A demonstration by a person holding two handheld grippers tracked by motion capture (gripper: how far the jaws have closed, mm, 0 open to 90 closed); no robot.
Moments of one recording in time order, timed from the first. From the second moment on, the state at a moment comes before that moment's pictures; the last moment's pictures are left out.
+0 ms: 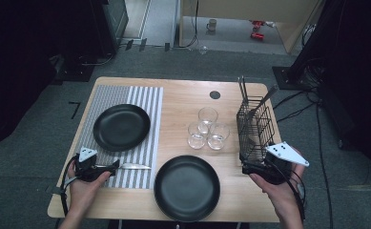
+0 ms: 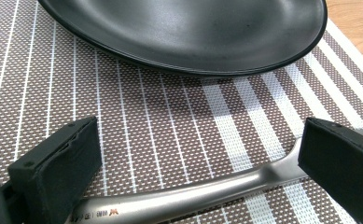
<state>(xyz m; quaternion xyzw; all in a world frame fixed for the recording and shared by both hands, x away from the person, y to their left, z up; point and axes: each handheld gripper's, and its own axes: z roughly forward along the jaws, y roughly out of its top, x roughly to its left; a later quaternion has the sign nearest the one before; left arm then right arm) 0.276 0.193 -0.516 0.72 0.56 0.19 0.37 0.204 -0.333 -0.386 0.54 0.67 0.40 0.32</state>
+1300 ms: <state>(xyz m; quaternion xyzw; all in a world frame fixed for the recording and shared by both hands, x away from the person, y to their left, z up) 0.276 0.194 -0.516 0.72 0.55 0.19 0.37 0.267 -0.319 -0.387 0.54 0.66 0.39 0.35</state>
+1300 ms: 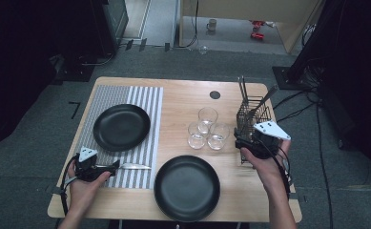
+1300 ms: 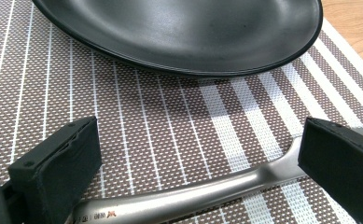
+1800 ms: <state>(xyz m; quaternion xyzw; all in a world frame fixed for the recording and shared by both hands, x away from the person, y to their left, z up) 0.277 0.194 -0.516 0.73 0.55 0.18 0.37 0.284 -0.315 -0.385 0.55 0.64 0.38 0.37</state>
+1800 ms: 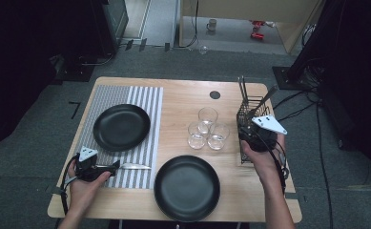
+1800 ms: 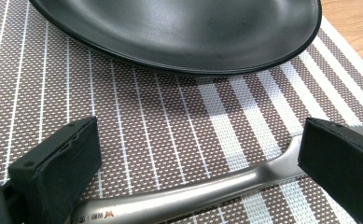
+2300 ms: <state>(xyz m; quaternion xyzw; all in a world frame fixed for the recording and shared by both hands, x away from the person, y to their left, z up) 0.277 0.194 -0.517 0.73 0.55 0.18 0.37 0.298 -0.313 -0.386 0.56 0.64 0.37 0.37</state>
